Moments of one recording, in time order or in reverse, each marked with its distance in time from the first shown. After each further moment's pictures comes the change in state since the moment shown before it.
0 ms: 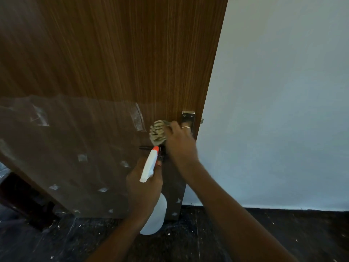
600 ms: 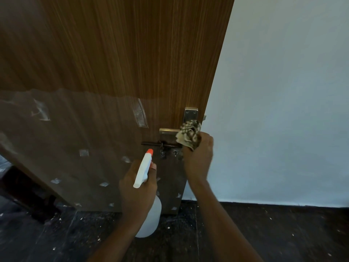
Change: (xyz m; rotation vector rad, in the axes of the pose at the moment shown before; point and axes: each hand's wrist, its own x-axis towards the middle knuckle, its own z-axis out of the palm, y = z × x) left_hand -0.006 -0.006 -0.019 0.063 0.080 0.026; right_hand -0.041 0.022 0.019 0.534 0.334 0.513
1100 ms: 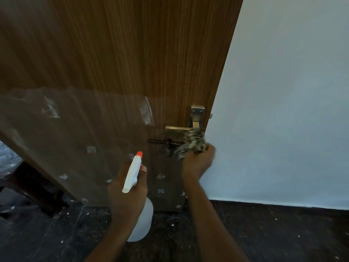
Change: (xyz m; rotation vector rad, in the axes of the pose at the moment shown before) left_hand 0.000 0.002 -0.028 0.044 0.143 -0.023; right_hand -0.017 -0.007 0.032 0.366 0.221 0.428
